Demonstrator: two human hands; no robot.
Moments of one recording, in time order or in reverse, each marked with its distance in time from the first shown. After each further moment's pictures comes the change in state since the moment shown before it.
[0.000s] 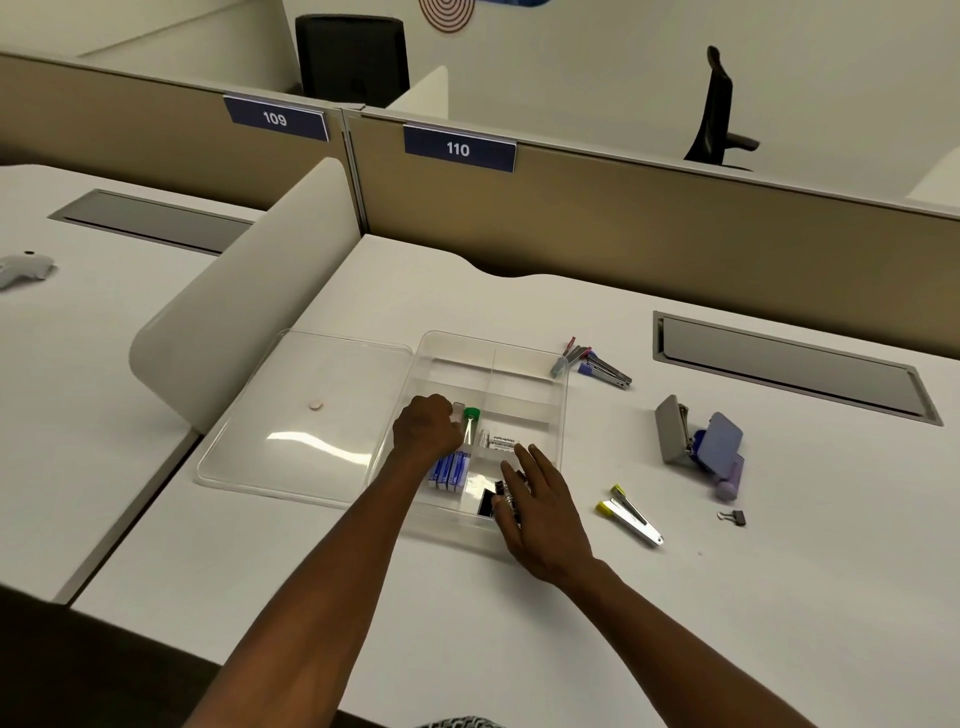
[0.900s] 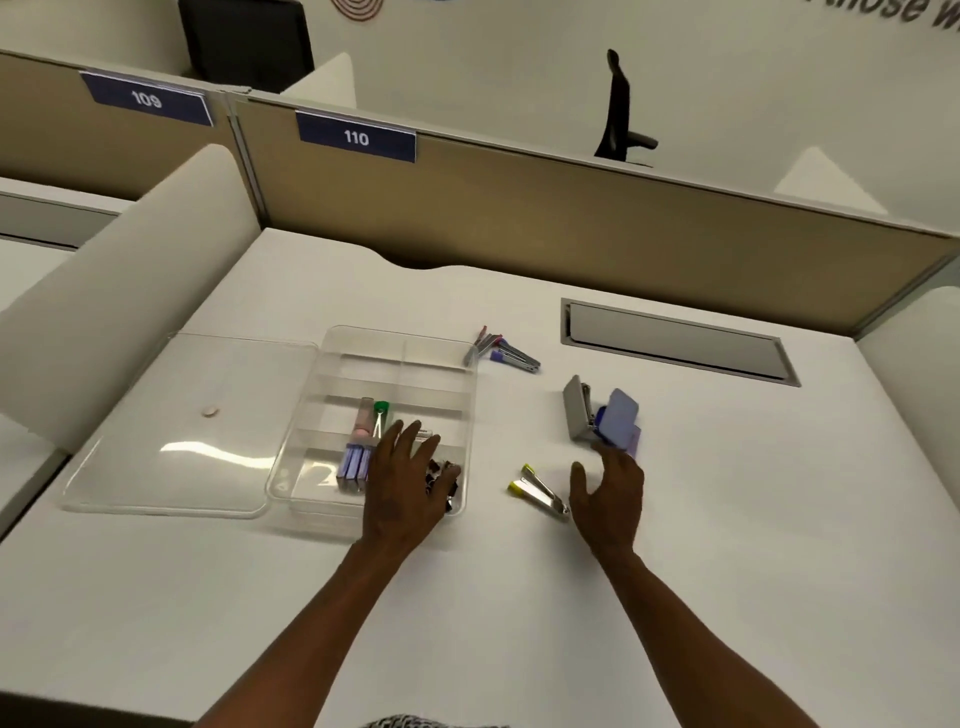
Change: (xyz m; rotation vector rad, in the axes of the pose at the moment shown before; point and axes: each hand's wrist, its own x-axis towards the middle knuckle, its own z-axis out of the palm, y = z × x) left_hand -0.098 0.042 0.077 -0.098 0.346 0.425; right_hand -0.060 0.135 -0.070 0.143 0.491 0.614
